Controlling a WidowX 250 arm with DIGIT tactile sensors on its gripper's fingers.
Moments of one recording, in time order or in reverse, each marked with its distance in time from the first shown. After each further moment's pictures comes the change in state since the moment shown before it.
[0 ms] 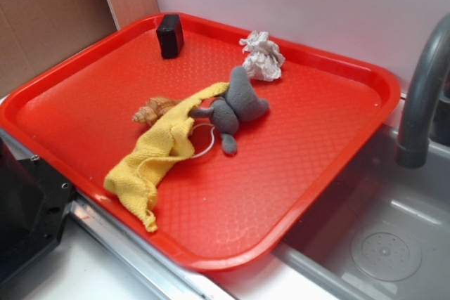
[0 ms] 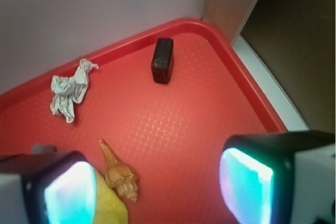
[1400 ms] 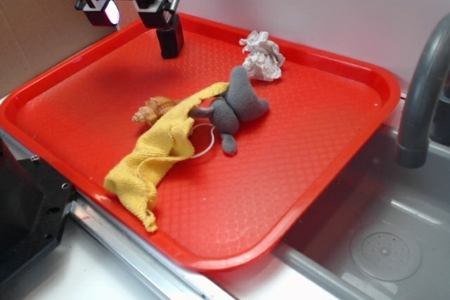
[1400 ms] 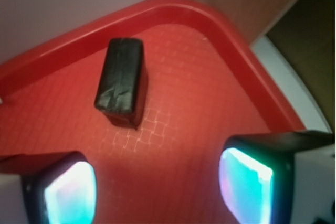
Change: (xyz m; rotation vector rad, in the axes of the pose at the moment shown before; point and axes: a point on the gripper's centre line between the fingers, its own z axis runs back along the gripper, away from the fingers) arm 0.044 0.029 -0.125 0.092 0.085 0.018
